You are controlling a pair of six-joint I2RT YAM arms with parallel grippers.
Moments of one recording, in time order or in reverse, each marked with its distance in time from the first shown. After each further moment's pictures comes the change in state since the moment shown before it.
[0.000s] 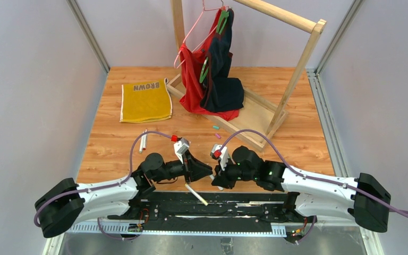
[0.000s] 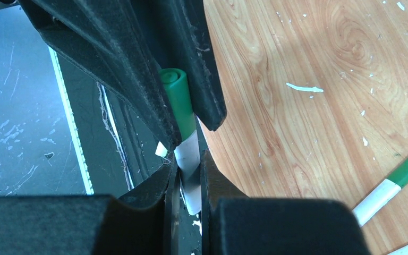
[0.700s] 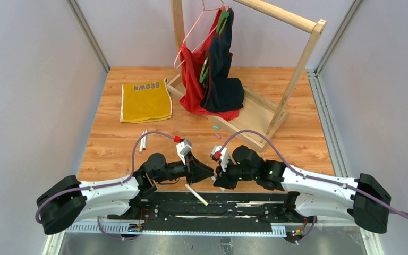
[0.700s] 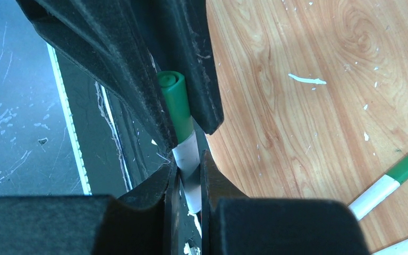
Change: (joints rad) left arm -0.028 0.033 0.013 -0.003 -0.009 0.000; right arm -0.024 0.002 0.000 -0.036 -0.035 -0.045
